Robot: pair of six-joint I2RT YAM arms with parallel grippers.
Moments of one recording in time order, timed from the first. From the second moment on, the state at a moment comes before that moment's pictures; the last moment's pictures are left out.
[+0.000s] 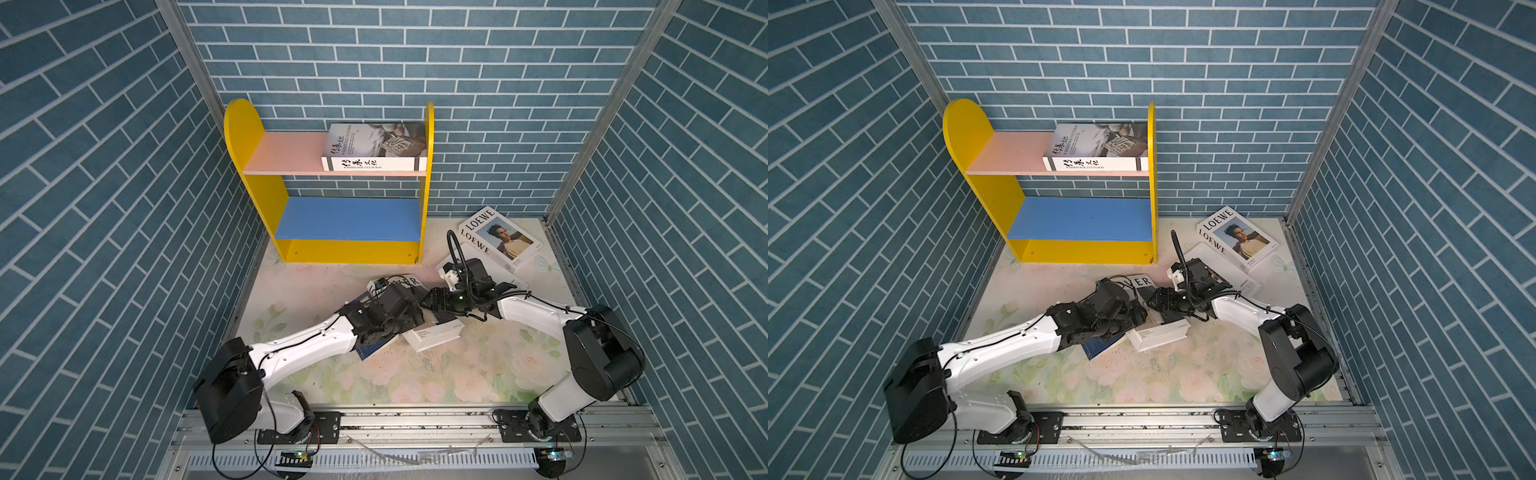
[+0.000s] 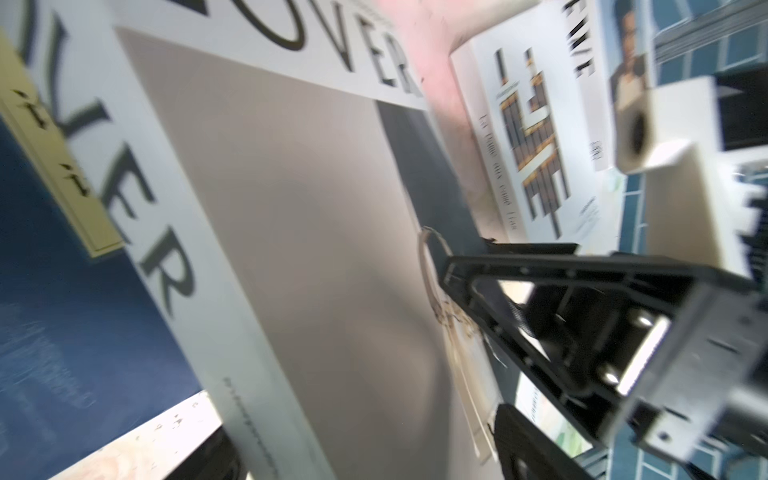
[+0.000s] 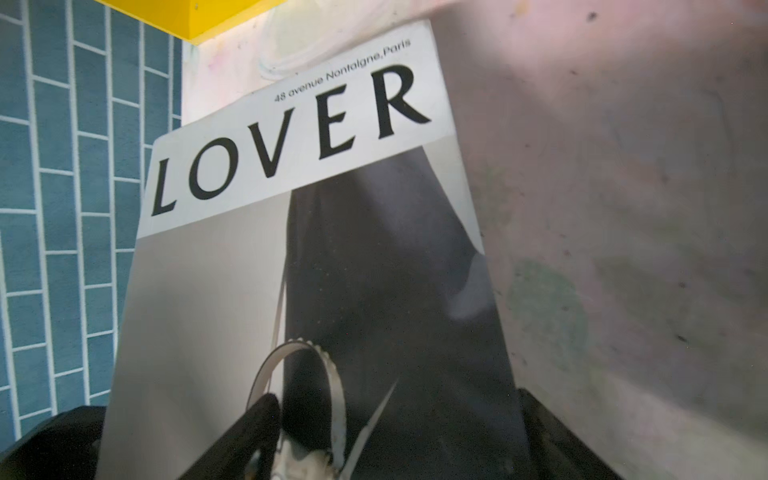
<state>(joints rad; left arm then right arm) -0.91 1.33 0.89 -0.40 -0.08 -1.17 0.61 1.61 0.93 -0.20 -0.51 0.59</state>
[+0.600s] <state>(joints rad) -0.92 1.01 0.48 -0.15 -0.16 -1.27 0.73 1.78 0.99 -0.11 -0.58 0.63</state>
